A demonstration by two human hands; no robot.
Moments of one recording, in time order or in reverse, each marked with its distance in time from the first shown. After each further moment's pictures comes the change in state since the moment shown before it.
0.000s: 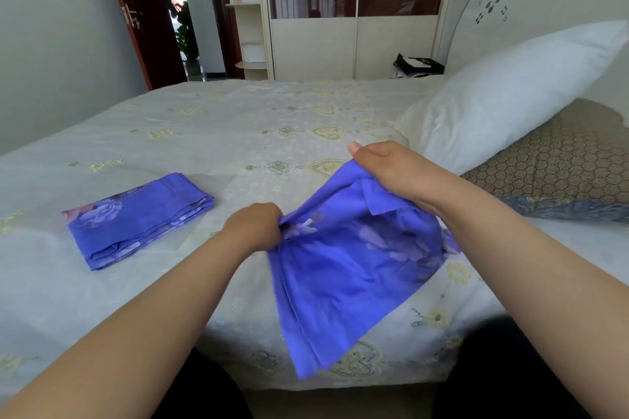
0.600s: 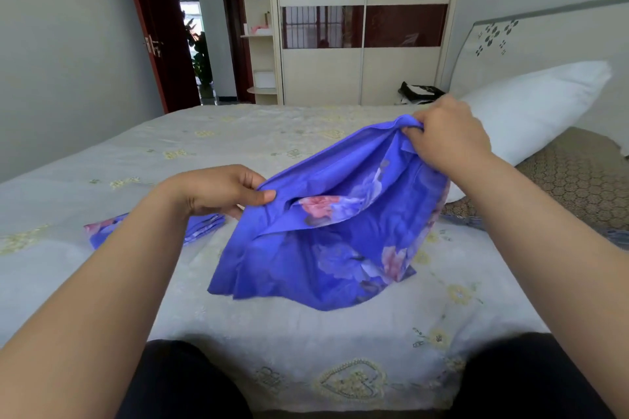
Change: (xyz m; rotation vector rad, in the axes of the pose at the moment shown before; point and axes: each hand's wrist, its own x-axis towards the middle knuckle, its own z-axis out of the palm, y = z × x) left_hand -0.034 -0.050 -0.104 -0.918 -0.366 0.294; right_hand 0.021 -0.014 -0.069 -0.795 0.535 -0.029
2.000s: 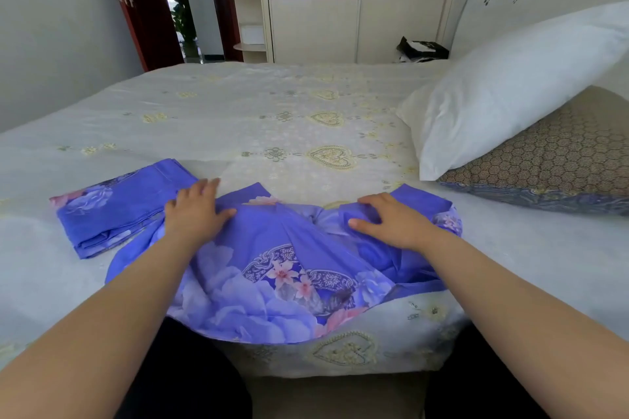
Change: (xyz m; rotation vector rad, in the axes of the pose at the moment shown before) left_hand 0.069 -0.156 0.022 0.947 0.809 -0.344; right_hand -0.080 0.038 0.179 0.332 -0.639 -0.099
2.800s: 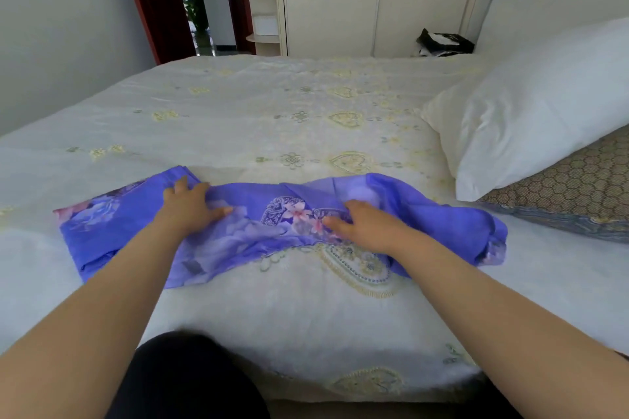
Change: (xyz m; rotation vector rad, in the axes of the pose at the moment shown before) left_hand 0.086 -0.054 0.004 -0.024 -0.269 -0.120; right_hand 0.075 -0.073 0.016 0.015 -0.159 0.066
